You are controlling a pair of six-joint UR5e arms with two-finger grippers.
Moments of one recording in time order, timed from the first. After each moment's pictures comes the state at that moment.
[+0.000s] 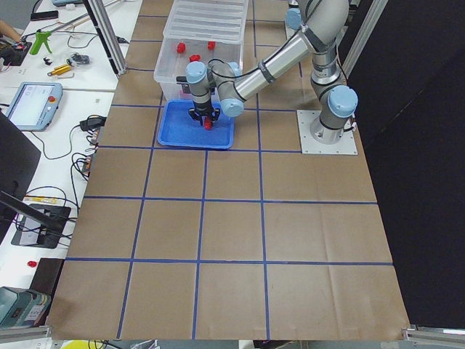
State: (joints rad) left arm -1.37 -1.98 -1.89 -0.92 1.57 1.83; right arm 0.87 -1.24 1.42 -1.62 -1.73 -0.53
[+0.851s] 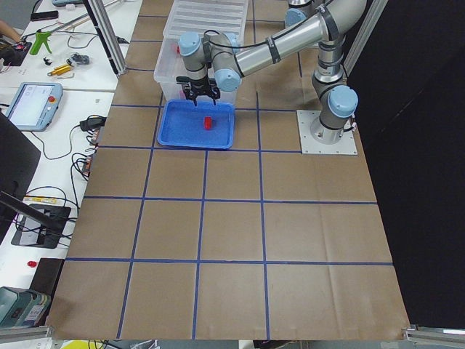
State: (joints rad) left arm -1.43 -1.82 -1.69 -1.32 1.56 1.69; right arm 0.88 -1.28 1.56 -1.63 -1.69 -0.51
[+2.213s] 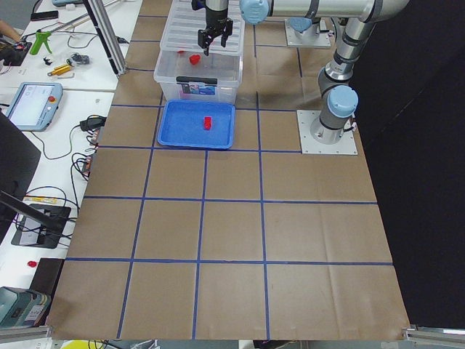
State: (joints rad) left arm -1.57 -1.57 -1.58 -1.47 1.56 0.65; right arm 1.03 -1.31 1.58 -1.63 -1.67 -0.47
